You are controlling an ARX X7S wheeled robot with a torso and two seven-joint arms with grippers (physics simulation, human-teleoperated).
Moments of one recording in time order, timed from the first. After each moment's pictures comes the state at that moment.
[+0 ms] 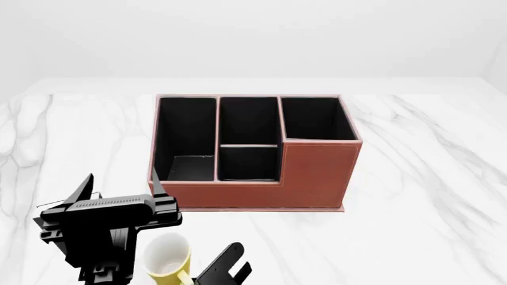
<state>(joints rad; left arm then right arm) -0.04 -0.24 0.10 0.61 -0.16 -0.49 -0.37 0.28 0.03 -0.80 0.22 0.22 0.37 -0.15</state>
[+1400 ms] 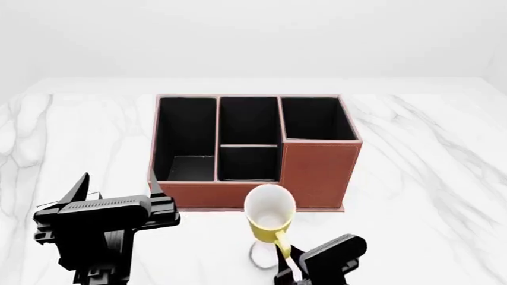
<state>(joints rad) -0.03 -0.27 0.11 0.65 -0.20 -0.49 -0.41 0.01 0.39 -0.48 -0.44 0.36 0.49 0.19</state>
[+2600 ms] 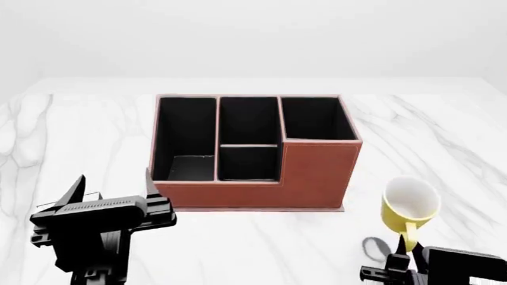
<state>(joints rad) -0.03 -0.29 0.10 0.64 -0.22 -0.47 -0.44 -0.19 0.48 -0.02 -0.40 0.47 0.38 0.44</state>
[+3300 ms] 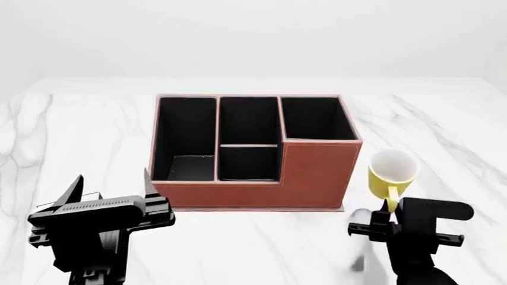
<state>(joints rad) -0.03 -0.30 0.10 0.64 -0.23 -0.47 -0.45 0.20 0.45 -0.13 -0.08 0.44 0.45 0.38</state>
